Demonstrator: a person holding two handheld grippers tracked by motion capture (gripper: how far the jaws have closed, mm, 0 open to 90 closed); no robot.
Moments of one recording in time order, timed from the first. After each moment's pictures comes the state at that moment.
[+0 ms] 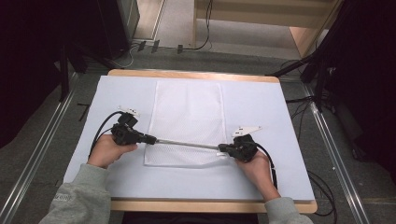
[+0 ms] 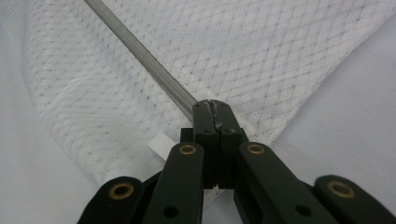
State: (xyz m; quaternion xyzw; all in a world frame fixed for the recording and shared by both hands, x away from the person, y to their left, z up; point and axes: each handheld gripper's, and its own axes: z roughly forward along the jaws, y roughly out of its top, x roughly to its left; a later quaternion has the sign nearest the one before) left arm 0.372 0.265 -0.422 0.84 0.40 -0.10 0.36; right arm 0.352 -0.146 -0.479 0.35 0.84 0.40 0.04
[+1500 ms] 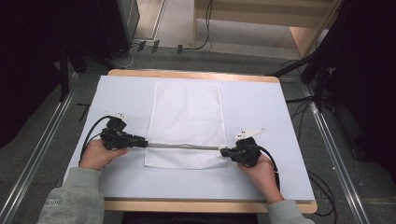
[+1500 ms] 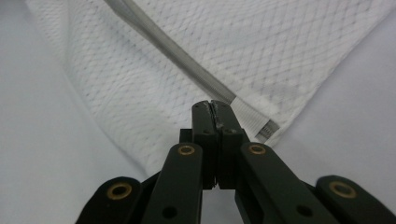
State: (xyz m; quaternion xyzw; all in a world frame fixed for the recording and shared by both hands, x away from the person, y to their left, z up) left arm 0.361 0.293 -0.431 0.83 0.42 -0.07 0.37; right arm 0.334 -0.151 -0.465 0.35 0.85 0.39 0.02
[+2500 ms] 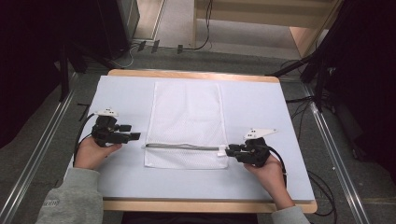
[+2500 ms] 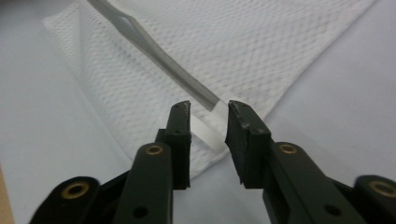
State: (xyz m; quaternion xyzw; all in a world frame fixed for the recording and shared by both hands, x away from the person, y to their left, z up) left arm 0.360 0.316 -0.425 0.81 0.44 0.06 0.38; right arm 0.329 -0.173 -0.452 0.35 0.83 0.42 0.04
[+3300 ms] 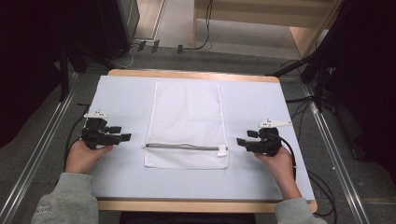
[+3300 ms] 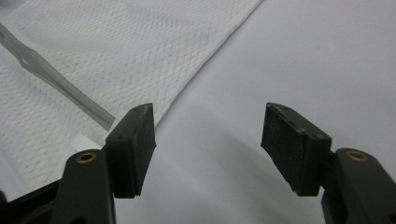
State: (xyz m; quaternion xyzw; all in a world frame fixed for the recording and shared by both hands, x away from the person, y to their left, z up) left arm 0.351 0.340 -0.427 0.79 0.48 0.07 0.37; right arm 0.362 -0.213 -0.458 0.43 0.79 0.43 0.09
